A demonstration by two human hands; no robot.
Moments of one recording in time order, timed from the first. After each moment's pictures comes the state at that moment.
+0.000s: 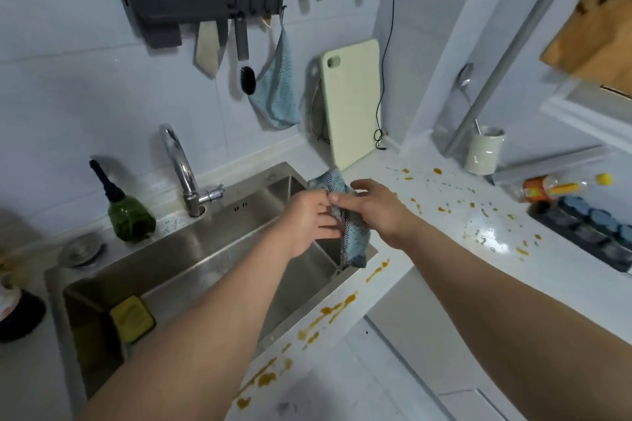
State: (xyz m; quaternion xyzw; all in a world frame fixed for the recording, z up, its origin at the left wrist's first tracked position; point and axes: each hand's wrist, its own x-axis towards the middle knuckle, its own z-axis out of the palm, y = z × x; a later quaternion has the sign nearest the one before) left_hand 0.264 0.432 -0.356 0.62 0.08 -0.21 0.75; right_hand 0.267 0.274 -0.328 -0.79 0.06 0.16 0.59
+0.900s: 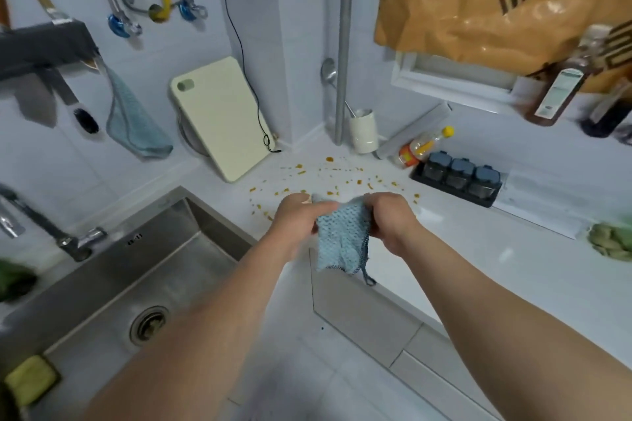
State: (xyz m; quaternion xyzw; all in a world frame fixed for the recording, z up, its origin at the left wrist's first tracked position) left_hand 0.194 0.132 -0.338 0.69 0.05 -0.20 0.70; right_hand 0.159 -0.050 -0.335 -0.65 0.25 0.02 0.71
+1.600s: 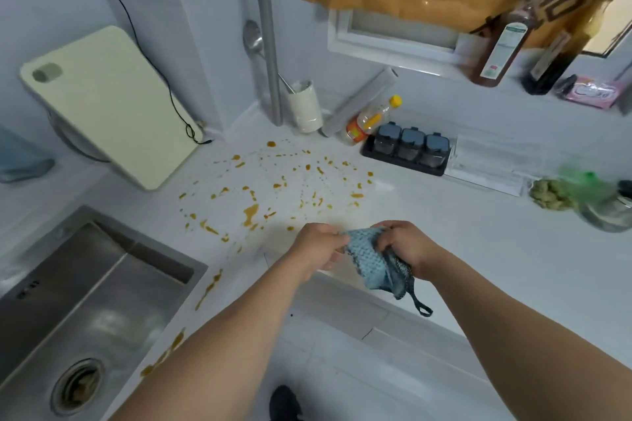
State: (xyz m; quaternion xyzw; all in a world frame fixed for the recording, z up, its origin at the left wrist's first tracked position) left_hand 0.231 0.013 -0.436 0.76 -0.03 -0.39 0.51; right_hand 0.140 -0.168 -0.424 -0.69 0.33 0.09 0.64
